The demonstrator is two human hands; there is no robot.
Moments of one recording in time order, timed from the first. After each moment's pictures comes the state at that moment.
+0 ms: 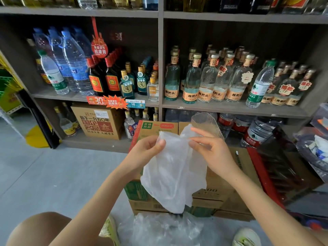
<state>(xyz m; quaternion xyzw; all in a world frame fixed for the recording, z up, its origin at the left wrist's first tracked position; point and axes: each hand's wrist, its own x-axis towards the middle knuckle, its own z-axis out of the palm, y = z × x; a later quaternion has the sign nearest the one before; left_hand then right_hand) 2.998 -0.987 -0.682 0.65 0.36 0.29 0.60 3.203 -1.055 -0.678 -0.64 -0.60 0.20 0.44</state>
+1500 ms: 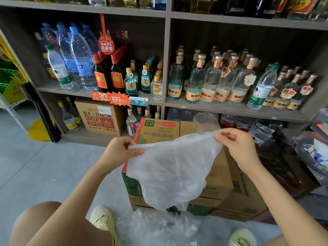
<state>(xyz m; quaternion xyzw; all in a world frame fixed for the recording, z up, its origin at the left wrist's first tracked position) 2.944 -0.965 -0.696 0.70 0.53 0.26 0.39 3.253 -1.062 -0.681 -0.68 -0.49 0.22 0.51</state>
